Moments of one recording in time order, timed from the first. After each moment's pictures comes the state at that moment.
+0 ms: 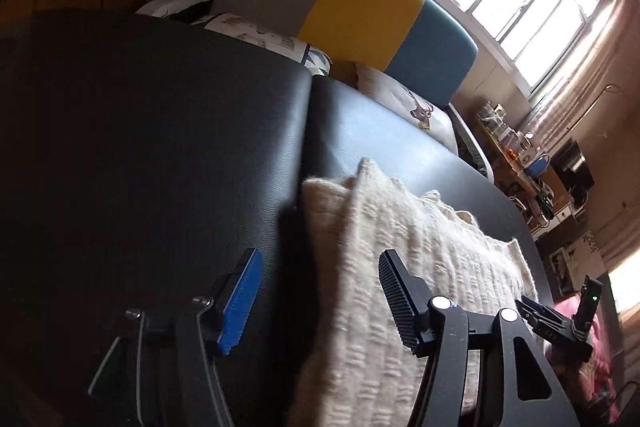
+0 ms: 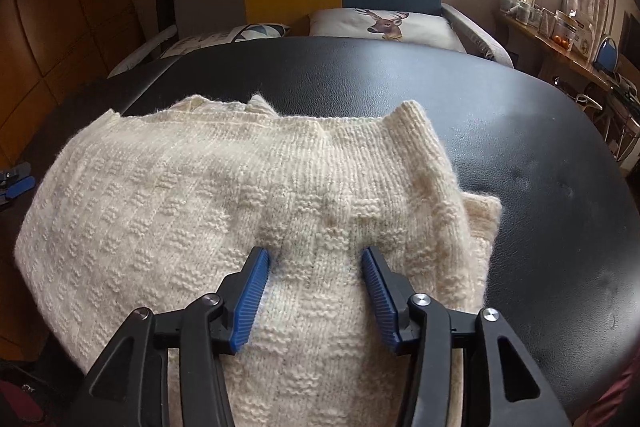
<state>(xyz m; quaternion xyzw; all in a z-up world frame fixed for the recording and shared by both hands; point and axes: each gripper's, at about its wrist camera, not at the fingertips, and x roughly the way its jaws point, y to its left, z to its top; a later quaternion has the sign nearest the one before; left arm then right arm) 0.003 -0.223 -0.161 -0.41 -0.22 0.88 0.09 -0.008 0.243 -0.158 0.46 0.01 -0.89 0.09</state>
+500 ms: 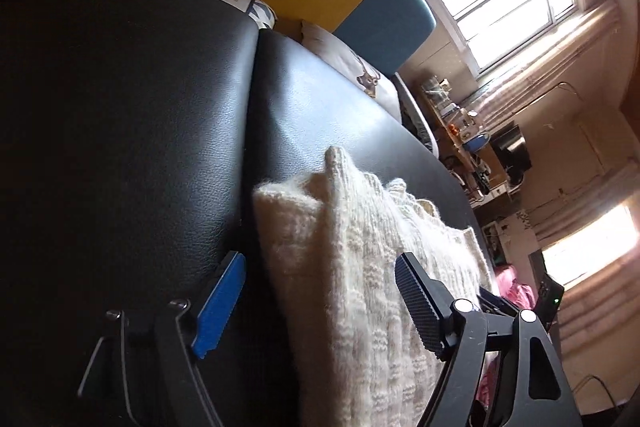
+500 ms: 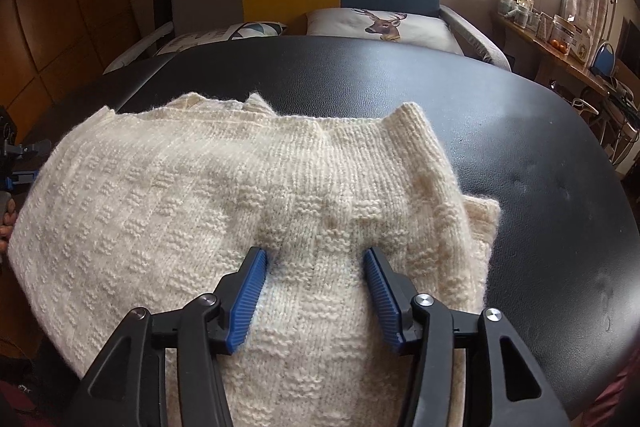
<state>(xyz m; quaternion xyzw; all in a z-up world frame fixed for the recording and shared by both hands) -0.060 -0.215 -0.195 -0.44 -0.28 0.82 0.24 -0.013 0.240 -0.159 0.46 0.02 -0.89 0.08</state>
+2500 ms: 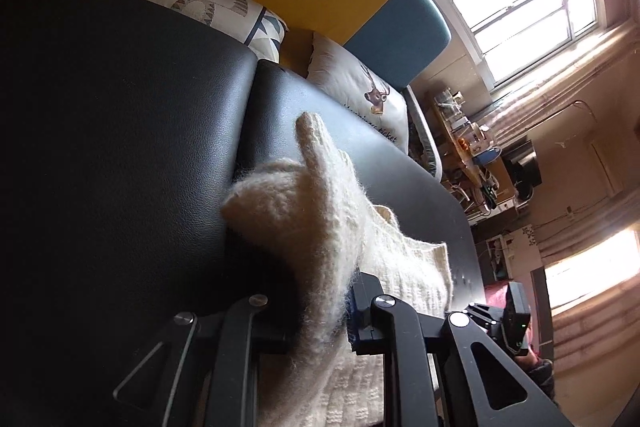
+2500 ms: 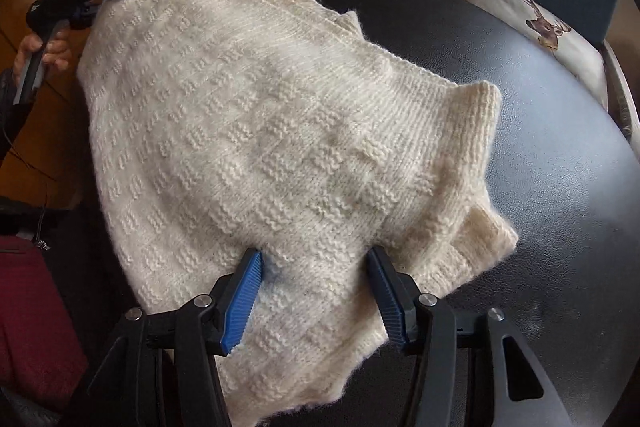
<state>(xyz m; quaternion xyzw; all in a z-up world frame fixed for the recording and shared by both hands) -0.074 -0.226 -0.120 -0.45 -0.32 0.81 0.20 -0.066 0.228 -0.167 0.54 0.16 -0.75 0.33</state>
